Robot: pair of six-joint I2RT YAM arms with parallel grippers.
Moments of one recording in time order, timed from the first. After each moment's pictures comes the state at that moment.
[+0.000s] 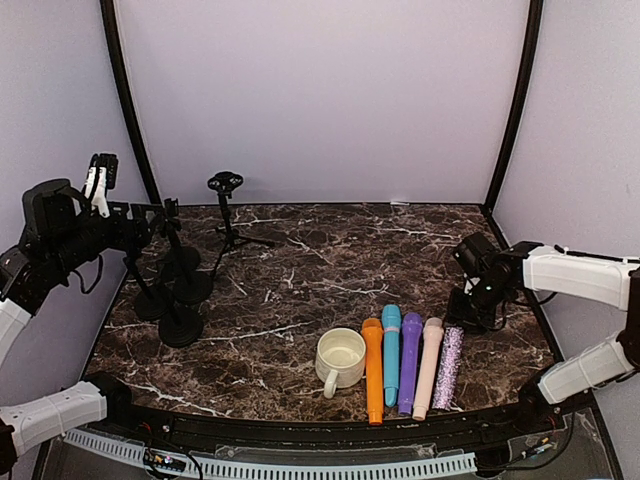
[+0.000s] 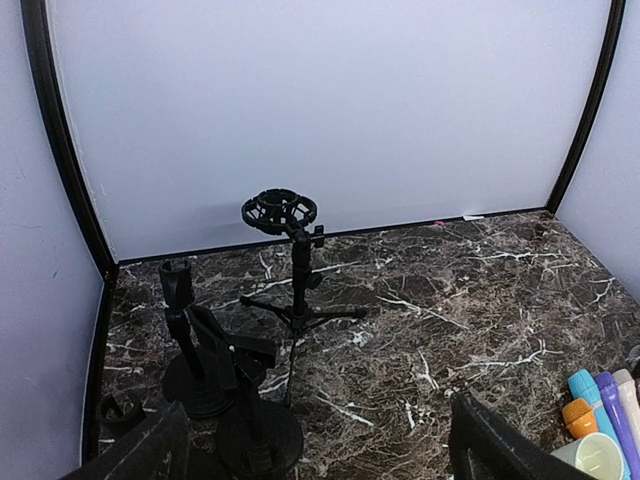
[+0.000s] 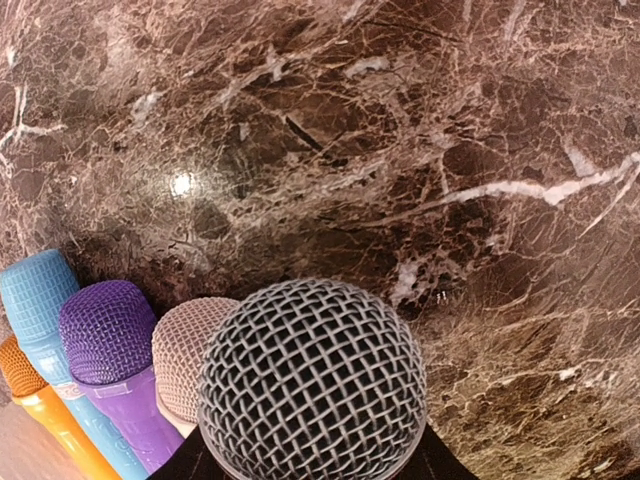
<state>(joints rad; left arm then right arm) -0.32 0.70 0.97 -0.53 -0.07 -0.10 0.49 1.31 0.78 -0.80 -0.02 0.80</state>
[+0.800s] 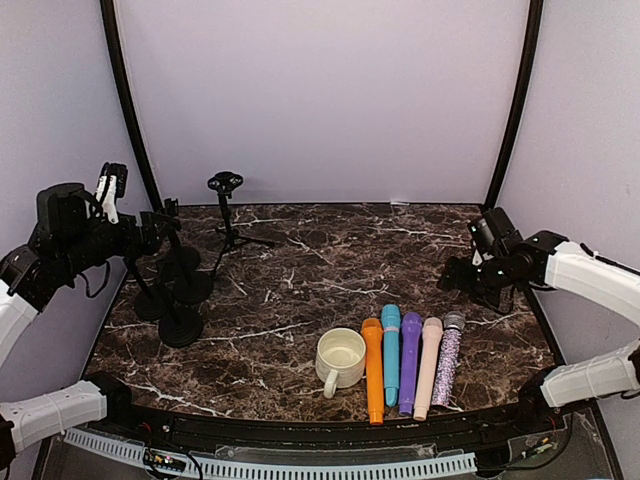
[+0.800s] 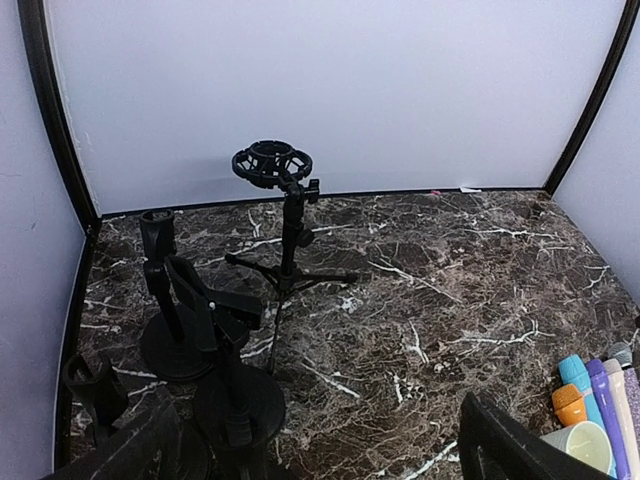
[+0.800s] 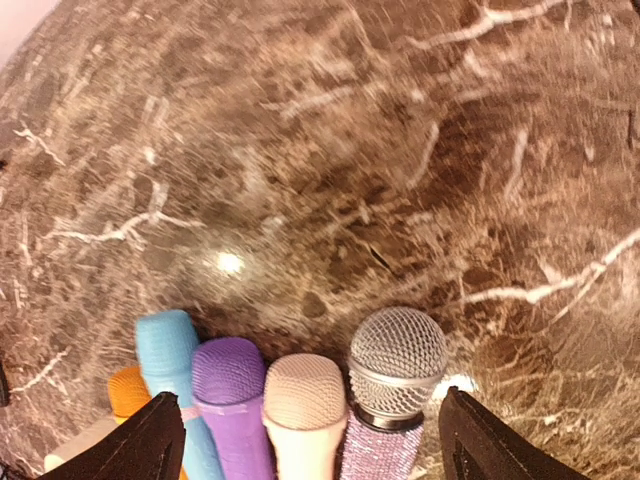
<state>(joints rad) -0.32 0.72 0.94 -0.57 -0.05 -0.17 0.49 1.16 0.83 -0.73 0.08 0.78</state>
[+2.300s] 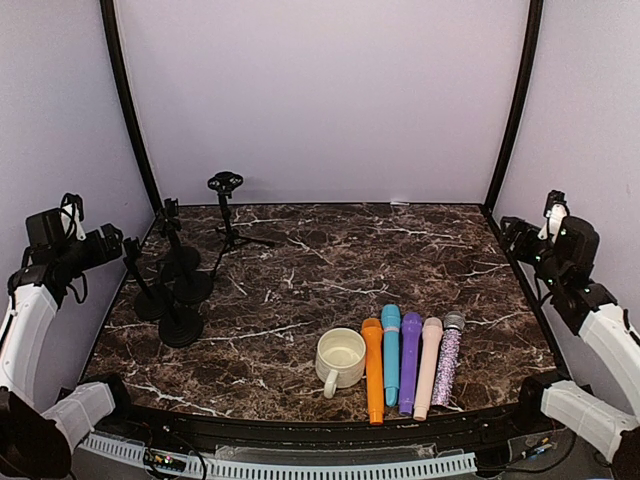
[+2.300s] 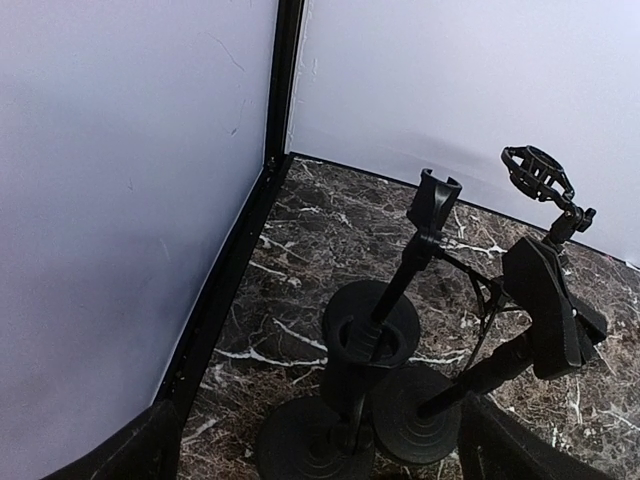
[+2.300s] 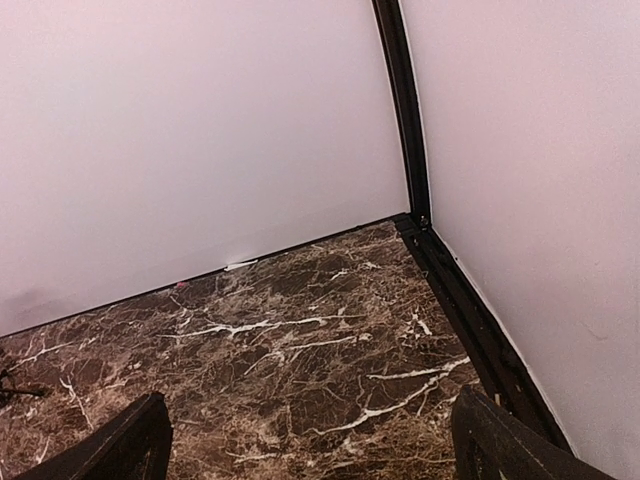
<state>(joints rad) 0.35 0.78 0.73 -0.39 0.18 -0.11 0.06 0.70 0.54 -0.03 0.13 0.28</state>
